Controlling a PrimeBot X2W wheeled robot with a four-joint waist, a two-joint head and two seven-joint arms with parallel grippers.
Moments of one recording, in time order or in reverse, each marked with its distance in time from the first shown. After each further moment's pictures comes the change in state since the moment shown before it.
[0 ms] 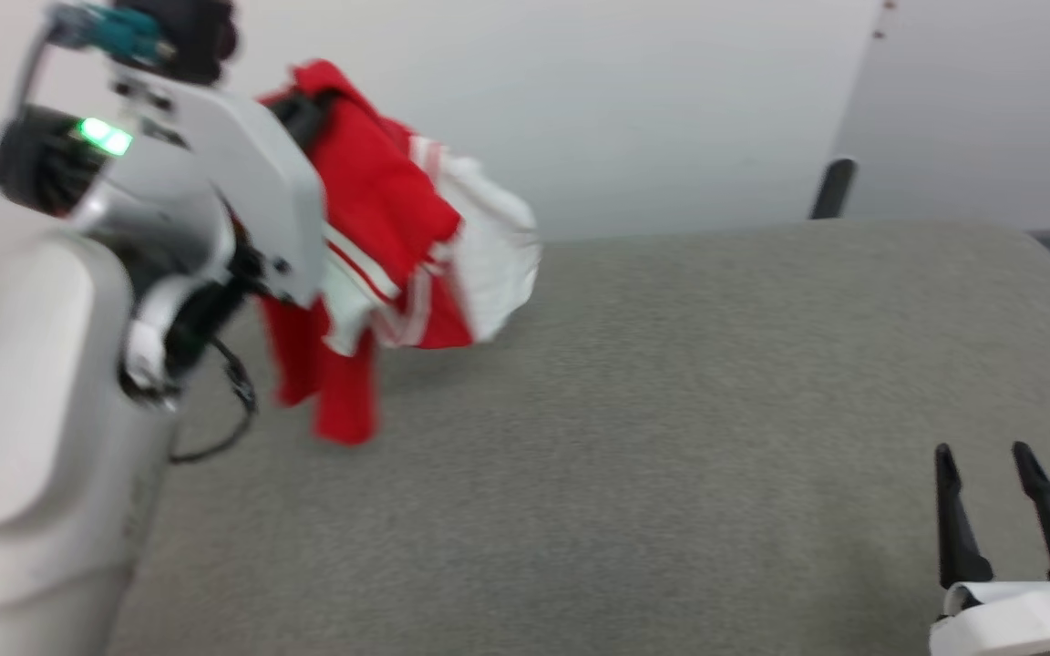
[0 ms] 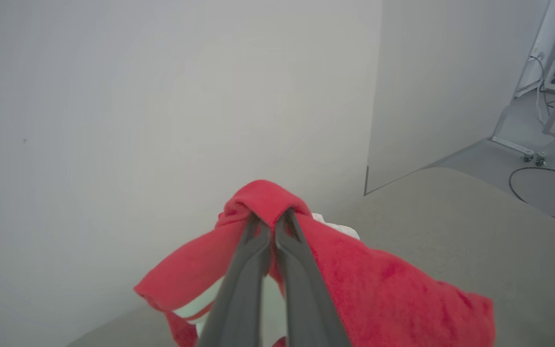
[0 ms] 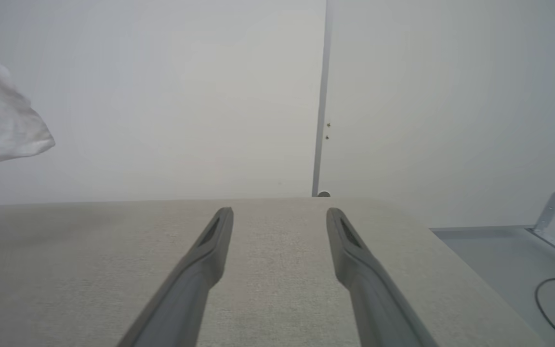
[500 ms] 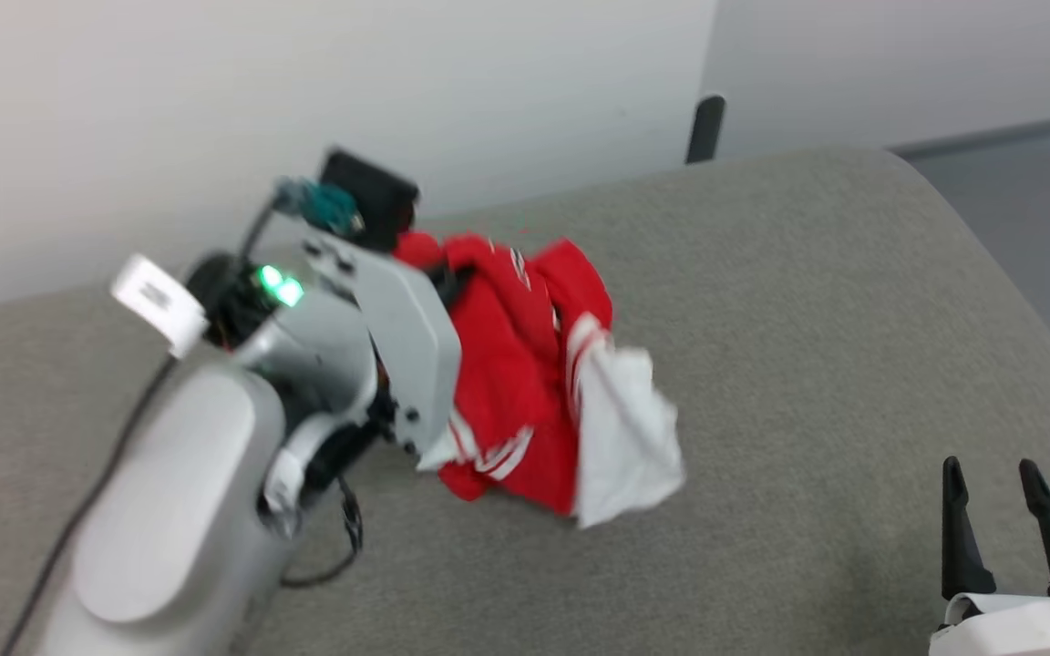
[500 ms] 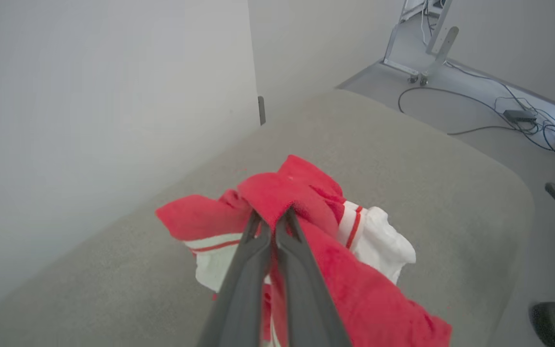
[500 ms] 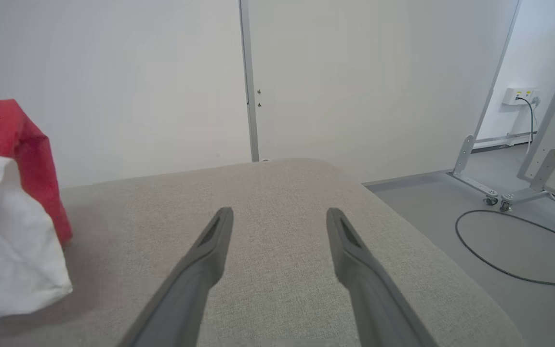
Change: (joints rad) left arm 0.174 -0.074 -0.130 -0.085 -0.012 0.038 0.045; right arm 0.014 0.036 -0.043 0.012 0.007 0.000 -0.005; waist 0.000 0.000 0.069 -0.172
